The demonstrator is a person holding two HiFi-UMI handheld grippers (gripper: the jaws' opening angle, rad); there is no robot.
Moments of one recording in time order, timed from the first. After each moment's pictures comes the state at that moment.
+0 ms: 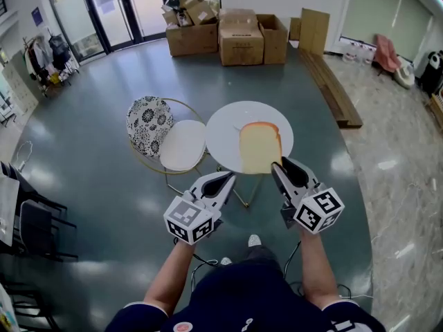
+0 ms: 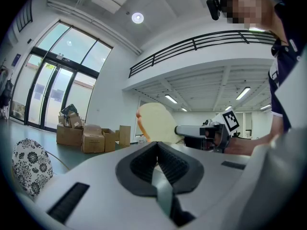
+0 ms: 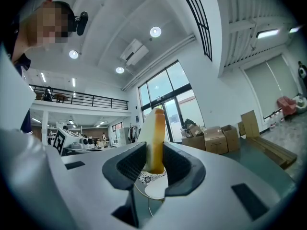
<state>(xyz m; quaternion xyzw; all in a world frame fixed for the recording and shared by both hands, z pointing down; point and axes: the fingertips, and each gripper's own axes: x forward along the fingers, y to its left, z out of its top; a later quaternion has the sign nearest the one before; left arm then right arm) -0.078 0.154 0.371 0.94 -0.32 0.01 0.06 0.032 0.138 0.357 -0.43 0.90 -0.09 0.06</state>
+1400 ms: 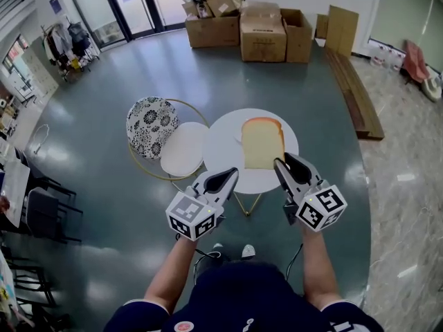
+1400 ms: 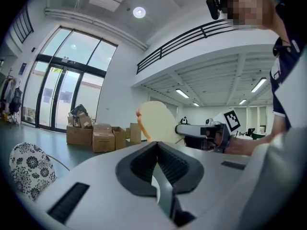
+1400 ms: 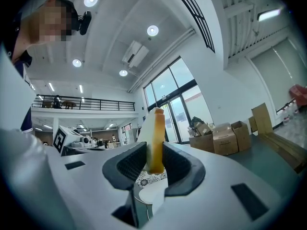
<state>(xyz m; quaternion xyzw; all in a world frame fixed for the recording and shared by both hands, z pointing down) 0.006 0.034 0.374 0.92 -0.39 0.04 0.06 0.111 0.005 0.365 -0.37 0.92 -0.10 0.07</state>
